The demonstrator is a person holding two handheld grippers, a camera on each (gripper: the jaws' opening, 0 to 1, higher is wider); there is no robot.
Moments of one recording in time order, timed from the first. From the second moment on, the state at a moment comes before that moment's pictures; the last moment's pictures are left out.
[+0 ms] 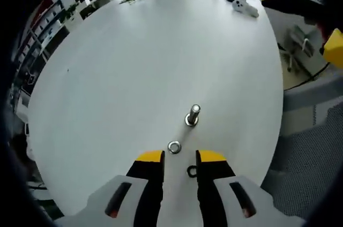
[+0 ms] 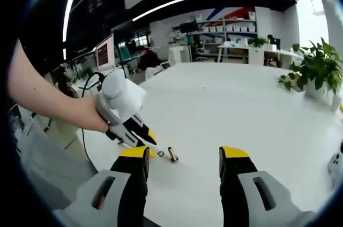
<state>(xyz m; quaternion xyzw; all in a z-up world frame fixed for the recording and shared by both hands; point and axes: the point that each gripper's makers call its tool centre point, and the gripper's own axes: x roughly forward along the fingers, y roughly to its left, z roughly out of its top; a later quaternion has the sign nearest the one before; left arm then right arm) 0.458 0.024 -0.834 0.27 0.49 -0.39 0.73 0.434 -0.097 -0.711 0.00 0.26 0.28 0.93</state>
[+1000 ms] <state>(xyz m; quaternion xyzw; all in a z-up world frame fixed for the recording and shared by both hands) 0.425 0.034 -0.863 0.21 0.56 -0.37 0.72 0.433 -0.094 -0.709 0.01 0.25 0.28 0.93</state>
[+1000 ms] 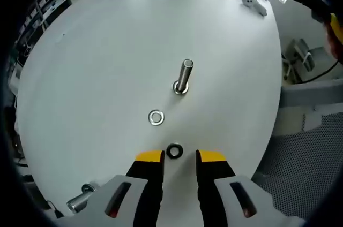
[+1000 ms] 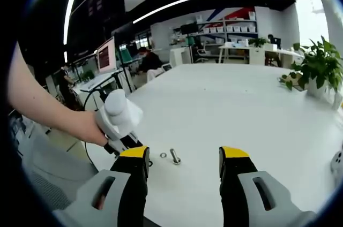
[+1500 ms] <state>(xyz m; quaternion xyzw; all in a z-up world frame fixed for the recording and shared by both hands) 0.430 0.033 -0.863 0.25 0.54 -0.37 0.71 0.434 -0.097 -0.709 0.02 0.25 0.28 0.93</state>
